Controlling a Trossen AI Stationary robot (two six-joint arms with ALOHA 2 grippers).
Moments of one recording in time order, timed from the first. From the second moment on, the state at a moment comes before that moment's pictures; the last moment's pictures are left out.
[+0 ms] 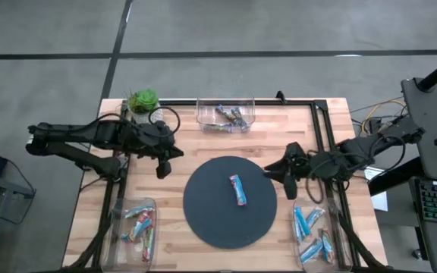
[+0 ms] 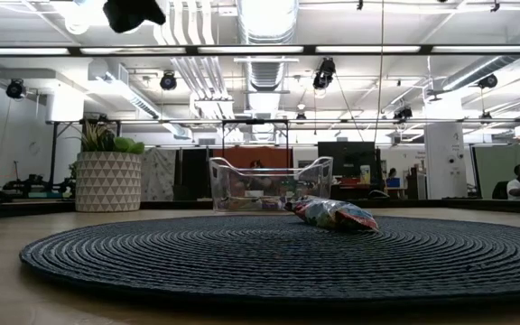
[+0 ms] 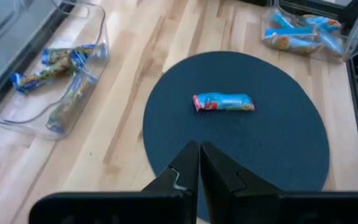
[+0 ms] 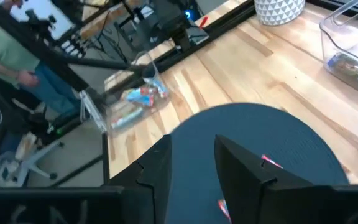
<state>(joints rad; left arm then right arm) -0.07 1.05 1.19 -0.84 -0.16 -0.29 0.45 1.05 1.08 -0.53 0.43 0.79</state>
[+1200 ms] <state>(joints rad) -0.07 0.72 0.95 -0.73 -0.14 -0.18 0.19 1.68 1.49 -0.89 0.10 1.04</state>
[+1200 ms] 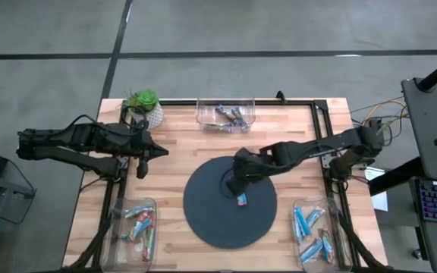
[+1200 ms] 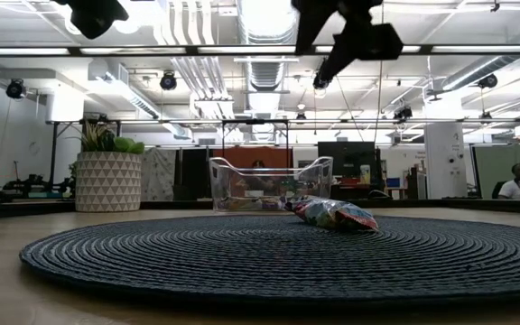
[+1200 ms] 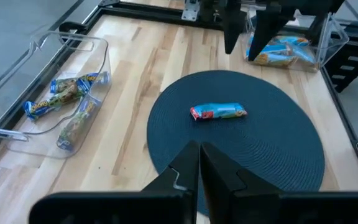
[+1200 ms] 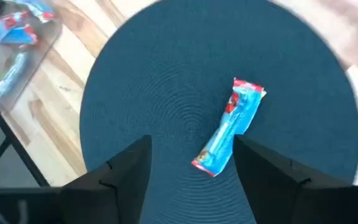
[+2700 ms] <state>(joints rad) -0.07 0.72 0.94 -0.74 -0.16 -0.16 0.13 2.05 1.50 -0.90 -0.01 1.17</state>
